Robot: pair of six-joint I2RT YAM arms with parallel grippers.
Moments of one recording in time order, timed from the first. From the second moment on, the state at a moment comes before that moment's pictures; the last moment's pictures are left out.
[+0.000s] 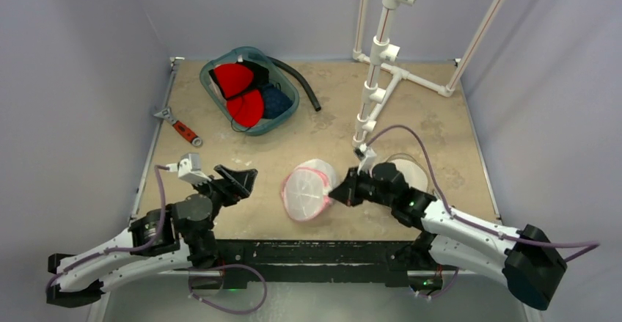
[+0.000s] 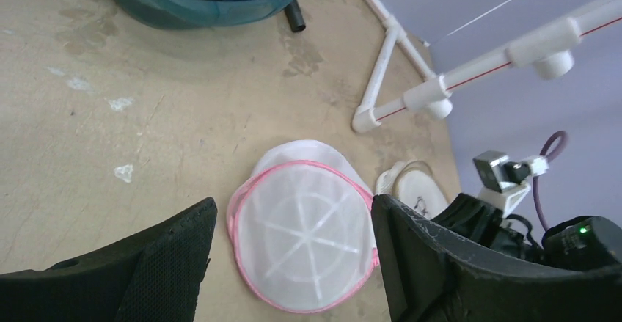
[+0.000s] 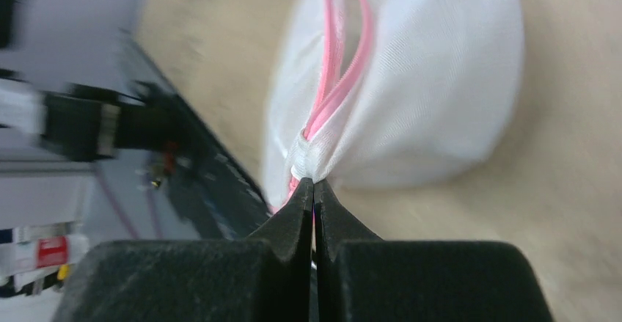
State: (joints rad) left arm -1.21 0.25 0.58 -0.65 -0.90 -1.04; right arm 0.82 0.94 0.46 0.11 -0.24 0.73
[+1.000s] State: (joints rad) left arm -1.21 0.54 0.43 -0.41 -0.67 -1.05; right arm 0.82 0.83 0.34 -0.15 0.19 0.87
